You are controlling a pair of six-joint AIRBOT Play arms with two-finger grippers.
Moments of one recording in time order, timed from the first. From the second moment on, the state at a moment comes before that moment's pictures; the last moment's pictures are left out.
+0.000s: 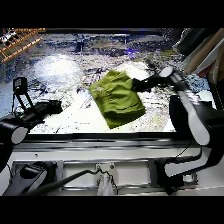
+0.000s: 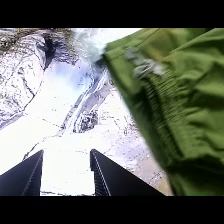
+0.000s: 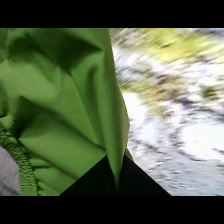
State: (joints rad) left arm -0.28 -0.60 0.60 1.54 -0.72 -1.94; right arm 0.02 -1.60 1.31 -0.94 1.04 1.47
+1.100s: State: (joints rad) left arm -0.28 -0.65 0.60 1.54 -0.70 -1.92; right arm -0.91 -1.05 1.11 -1.20 1.05 1.70
